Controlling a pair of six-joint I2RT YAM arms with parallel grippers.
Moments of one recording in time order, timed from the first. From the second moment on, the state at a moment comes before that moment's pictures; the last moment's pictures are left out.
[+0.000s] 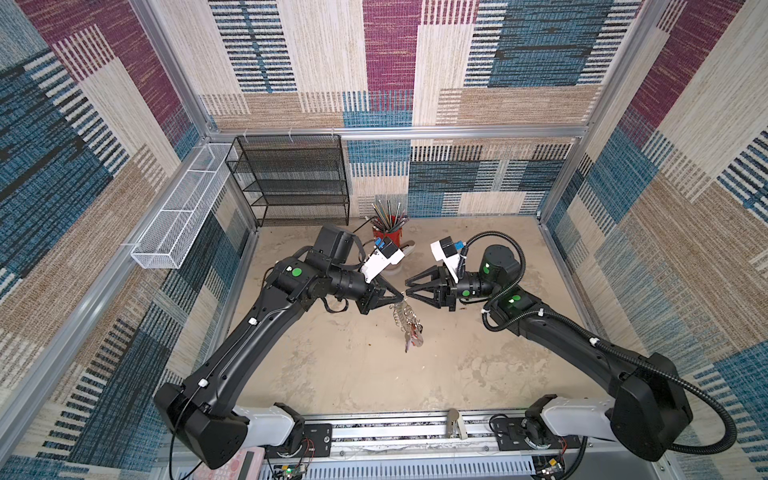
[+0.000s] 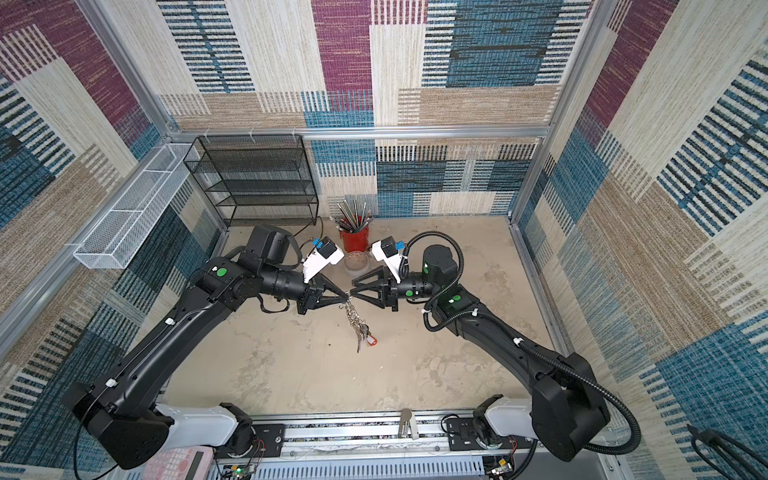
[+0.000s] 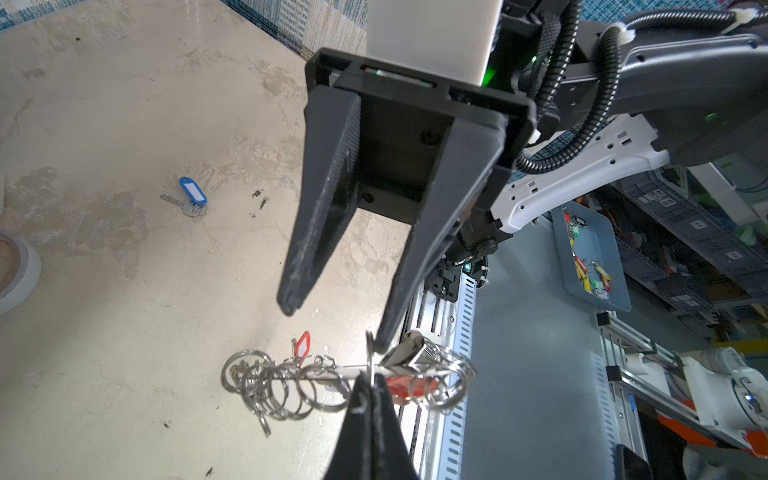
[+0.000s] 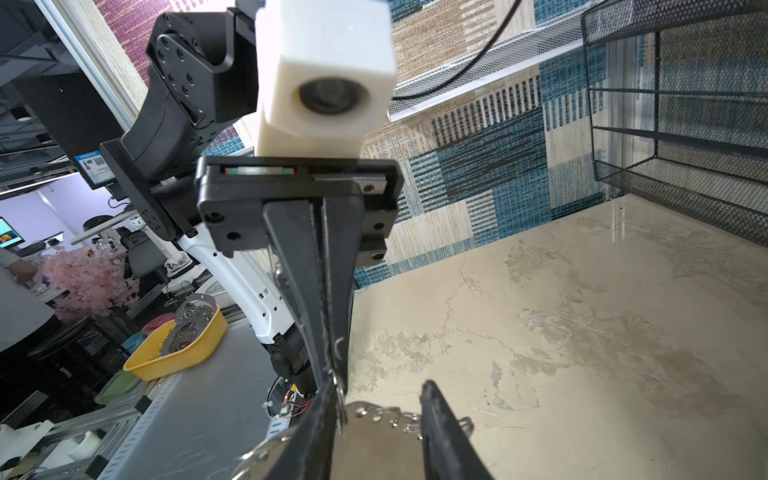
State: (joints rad) left arm -0.55 1.33 1.48 -0.96 0.75 0.16; right arm 0.54 1.30 0.91 0.36 -1.03 0.32
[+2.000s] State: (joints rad) left arm -0.45 1.02 0.85 -0.03 0.93 -0.44; right arm 0.57 1.38 0.82 0.77 -1.08 0.61
